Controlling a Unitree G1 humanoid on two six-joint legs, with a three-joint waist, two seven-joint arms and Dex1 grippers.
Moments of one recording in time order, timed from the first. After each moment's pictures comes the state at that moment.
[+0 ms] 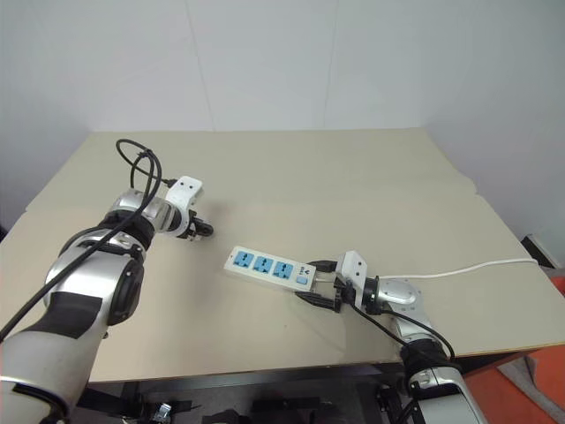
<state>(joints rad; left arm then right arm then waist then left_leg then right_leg) -1.35 0.42 -0.11 1.35 0.12 0.65 -0.58 -0.50 -0.38 0.10 0.59 0.22 -0.33 1.17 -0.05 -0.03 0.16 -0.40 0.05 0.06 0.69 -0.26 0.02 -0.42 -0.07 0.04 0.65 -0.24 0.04</state>
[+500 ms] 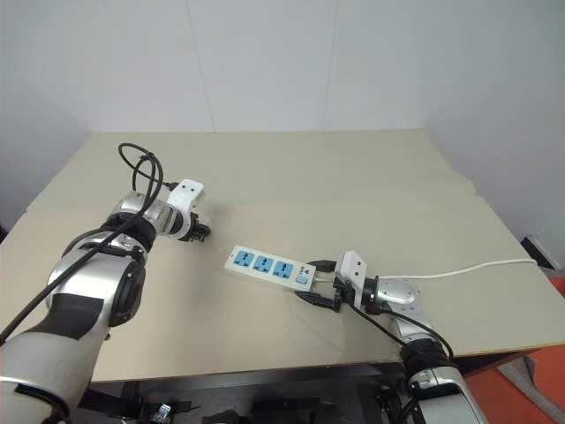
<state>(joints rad) -1.35 0.42 -0.10 1.35 0.13 0.67 -0.61 -0.50 -0.39 0.11 0.59 0.22 -0.33 1.15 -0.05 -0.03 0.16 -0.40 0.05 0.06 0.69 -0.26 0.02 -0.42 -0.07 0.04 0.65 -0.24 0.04</state>
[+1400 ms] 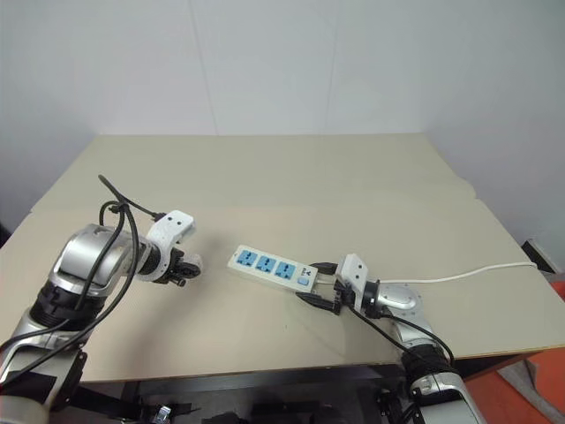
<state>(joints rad) -0.76 0.70 -0.21 -0.16 -0.15 1.61 -0.68 -0.47 -0.39 0.12 0.57 0.22 -0.32 1.12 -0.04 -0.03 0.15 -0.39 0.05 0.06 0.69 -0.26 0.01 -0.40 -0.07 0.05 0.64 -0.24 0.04</state>
